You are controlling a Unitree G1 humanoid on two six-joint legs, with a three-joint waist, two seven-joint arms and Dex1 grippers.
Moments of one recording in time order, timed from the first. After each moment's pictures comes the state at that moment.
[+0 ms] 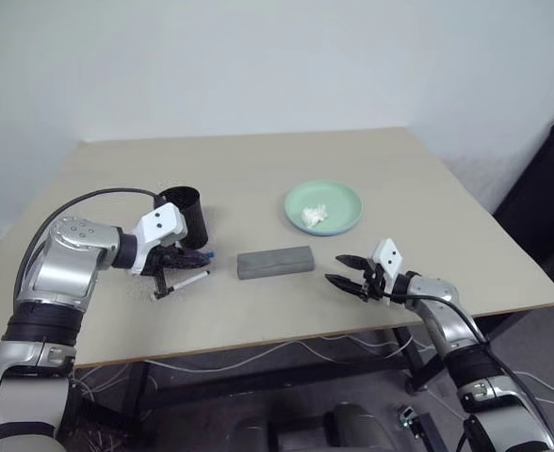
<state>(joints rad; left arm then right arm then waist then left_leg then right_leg) -0.54 0.88 -0.09 0.33 -0.09 0.30 -1.34 -0.40 -0.32 0.15 0.39 0.18 -0.02 0.93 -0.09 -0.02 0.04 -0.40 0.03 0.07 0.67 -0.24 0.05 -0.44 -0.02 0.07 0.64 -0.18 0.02</state>
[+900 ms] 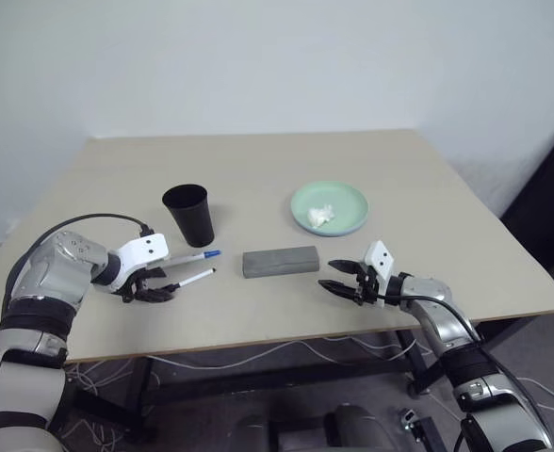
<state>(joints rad) -0.65 0.90 -0.27 0.71 0.18 0.14 -1.29 -0.40 -0.31 0.18 0.38 0.18 0.02 0.95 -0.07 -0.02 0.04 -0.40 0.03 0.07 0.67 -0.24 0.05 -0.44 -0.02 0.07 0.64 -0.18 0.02</state>
